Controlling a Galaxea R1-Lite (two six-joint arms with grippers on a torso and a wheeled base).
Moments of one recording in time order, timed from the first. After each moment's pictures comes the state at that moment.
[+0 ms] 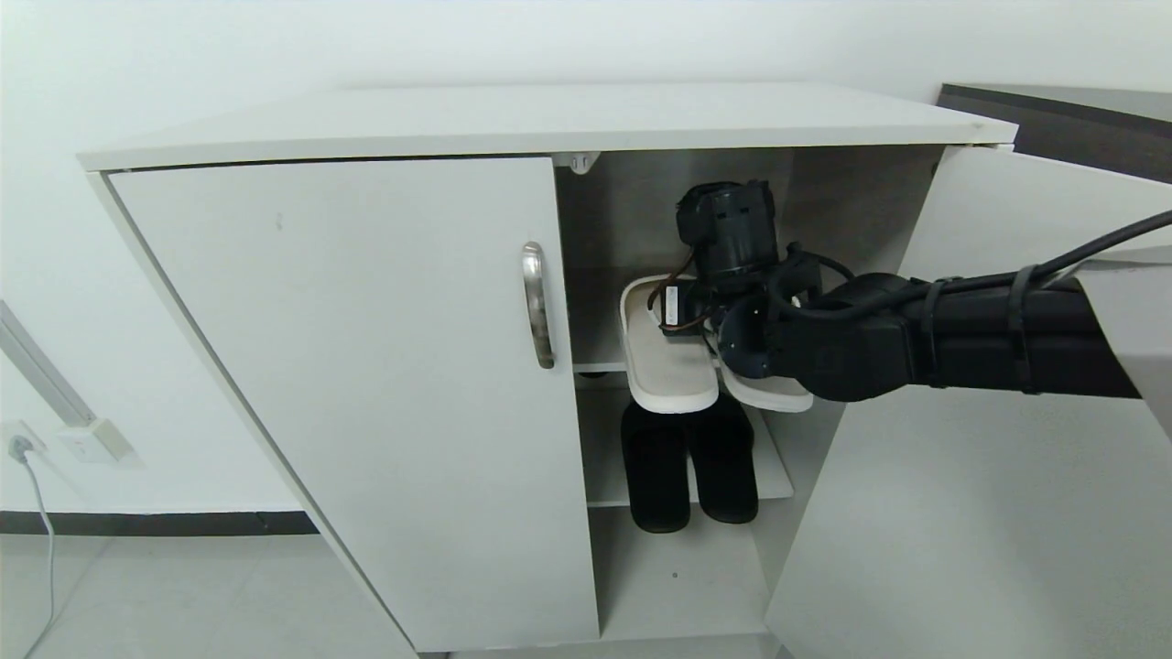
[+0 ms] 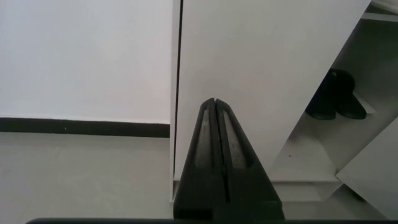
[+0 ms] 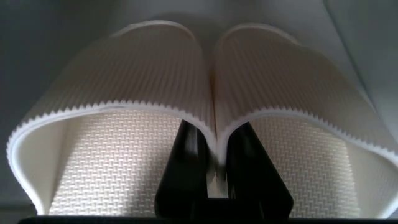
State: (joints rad) left arm 0.00 0.00 0.00 0.00 0.04 -0.10; right arm 0.73 2.12 -1.78 -0.08 -0.68 0.20
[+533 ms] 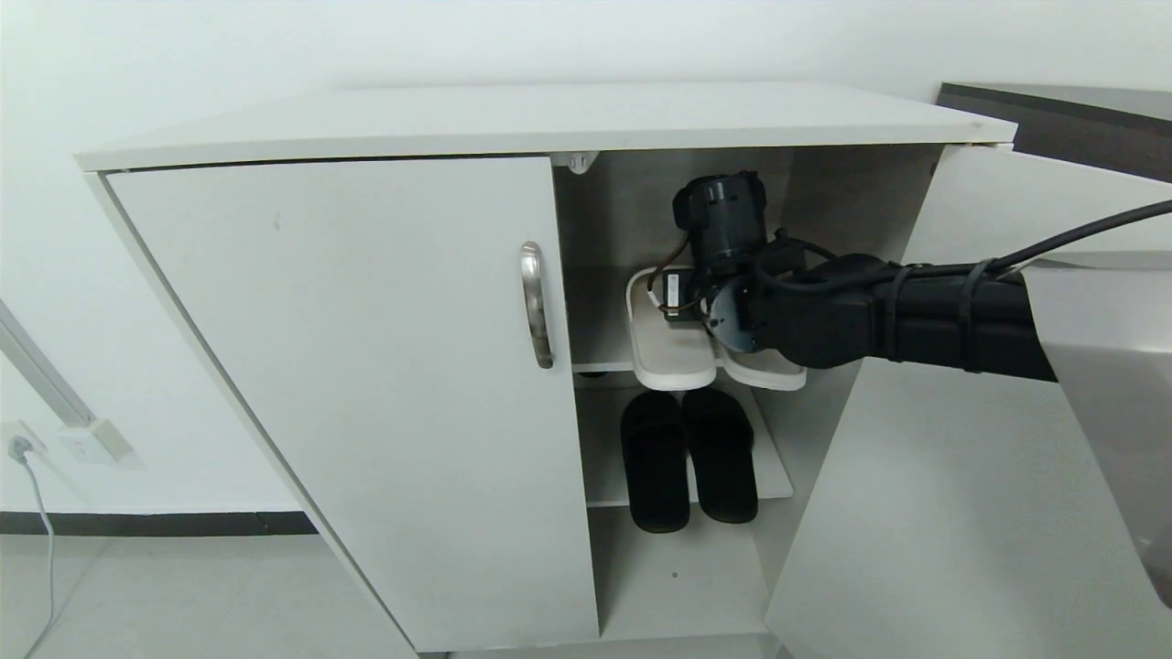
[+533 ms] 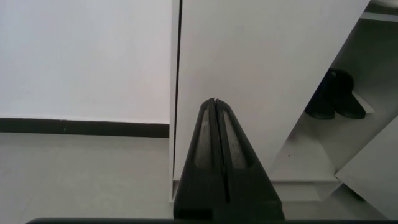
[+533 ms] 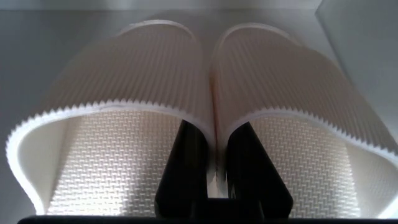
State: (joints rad) left arm 0.00 0.00 0.00 0.00 0.04 -0.10; right arm 0.69 2.23 -1.99 0.05 -0.66 0.20
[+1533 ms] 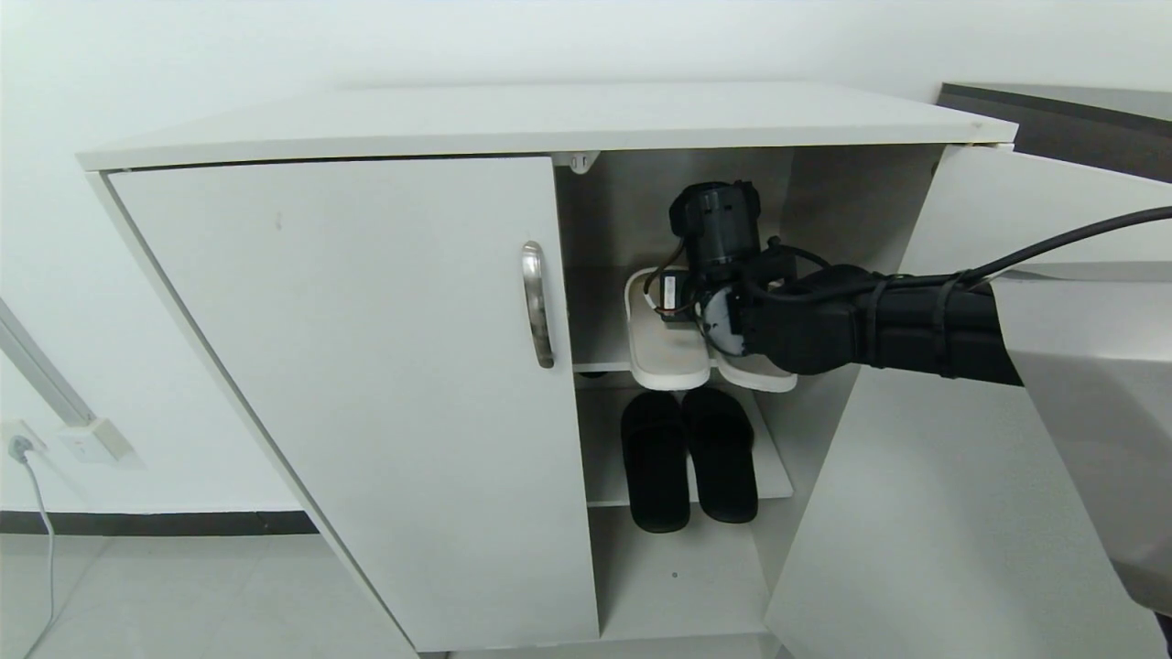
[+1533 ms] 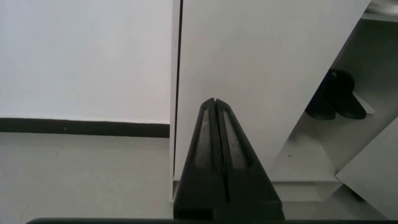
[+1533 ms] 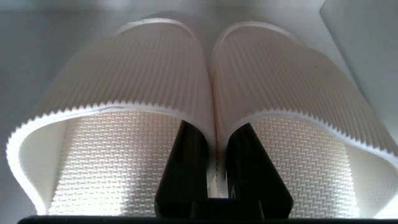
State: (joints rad) left arm 0.00 0.00 0.00 0.00 0.04 -0.10; right arm 0.68 2.26 -2.00 0.00 -0.67 0.18
